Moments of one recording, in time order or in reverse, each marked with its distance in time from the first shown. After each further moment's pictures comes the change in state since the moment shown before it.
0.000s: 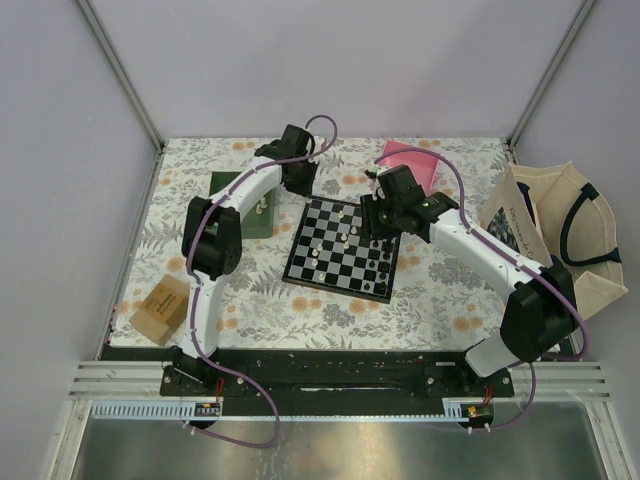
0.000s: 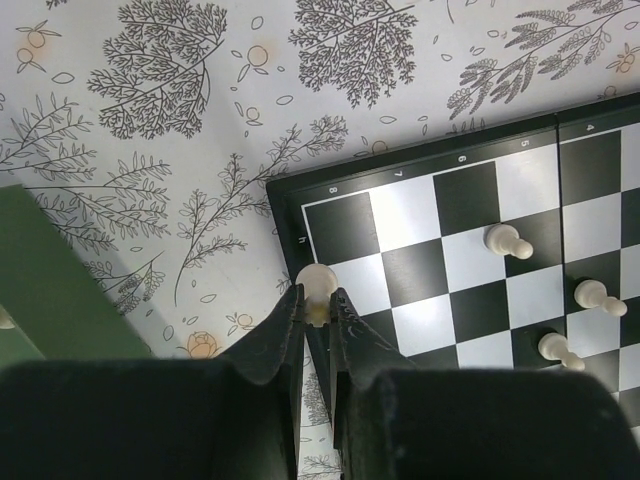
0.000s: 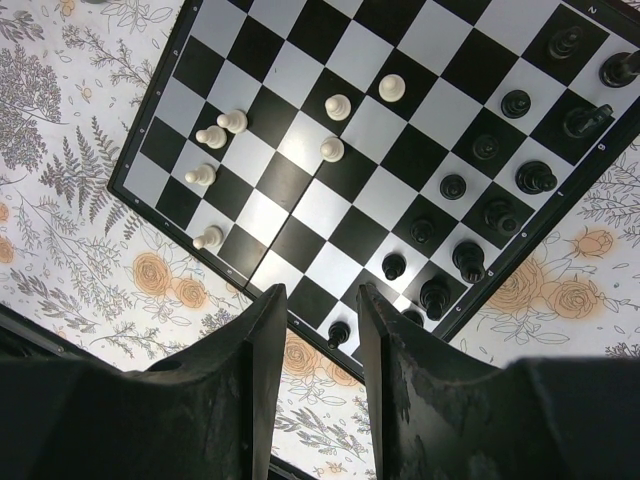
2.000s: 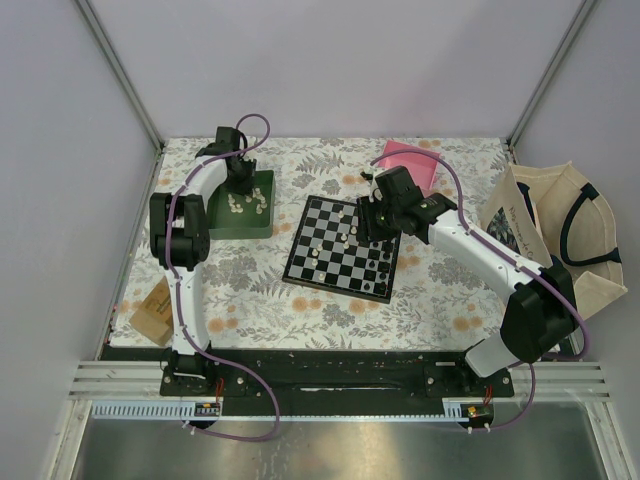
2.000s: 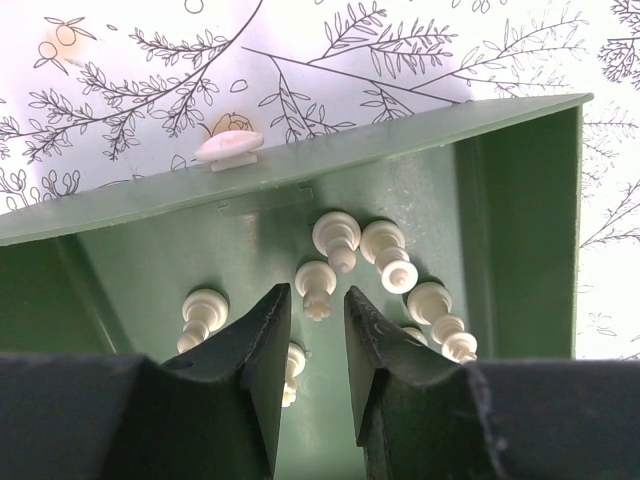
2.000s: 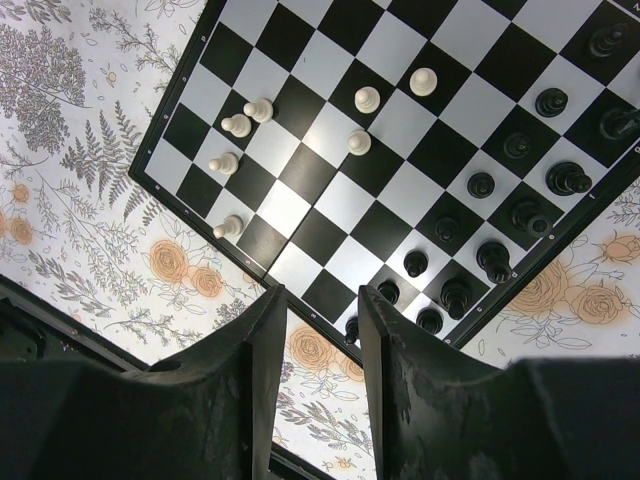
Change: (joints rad) left arm 0.333 0.000 -0.129 0.082 -0.020 0.100; right arm 0.016 -0.002 0.000 -0.001 -0.037 -0.001
